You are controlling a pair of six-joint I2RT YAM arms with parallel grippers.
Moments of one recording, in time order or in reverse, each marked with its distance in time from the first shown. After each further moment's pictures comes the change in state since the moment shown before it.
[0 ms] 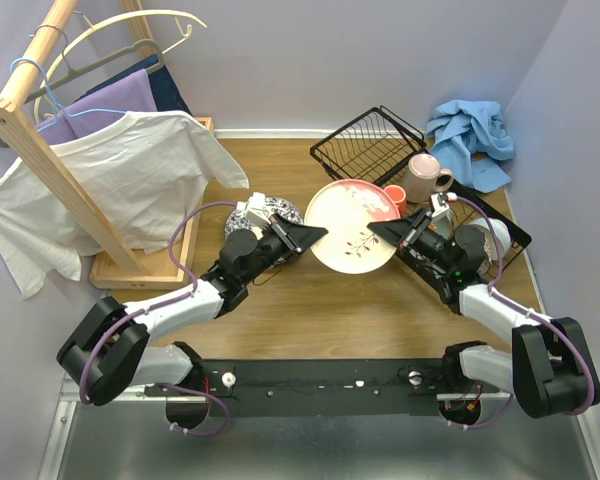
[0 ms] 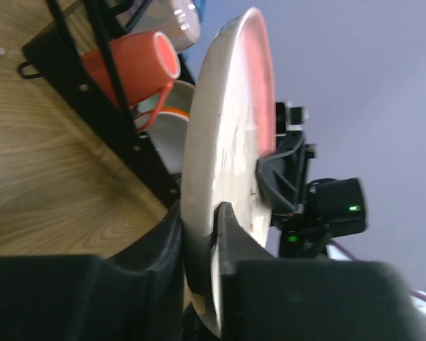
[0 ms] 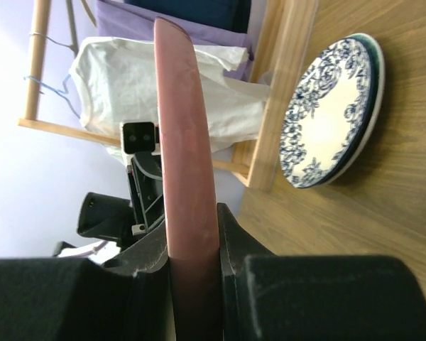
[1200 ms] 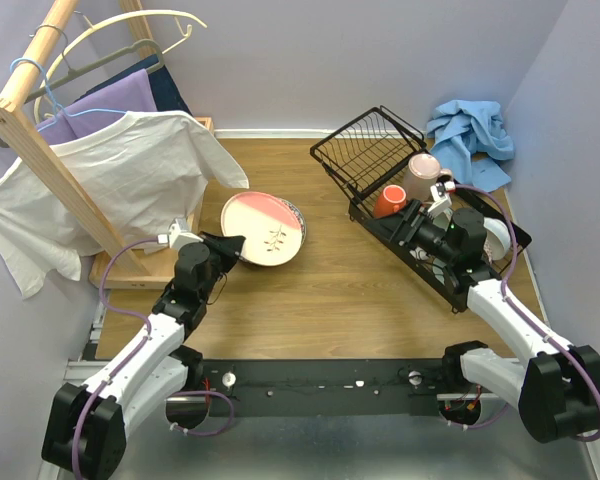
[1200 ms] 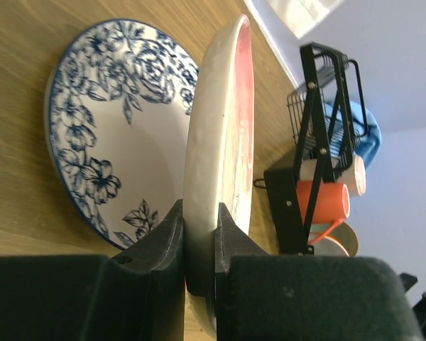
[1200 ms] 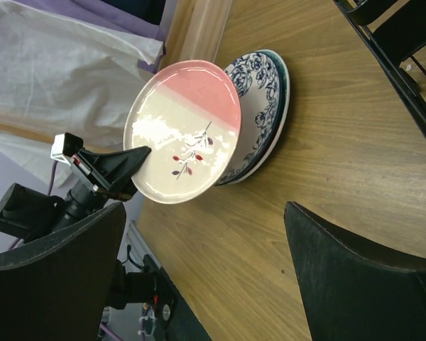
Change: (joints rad) left arm 0.348 -0.443 -0.201 -0.483 -0.259 0.067; right arm 0.014 -0.127 0.167 -0.537 0.105 -0.434
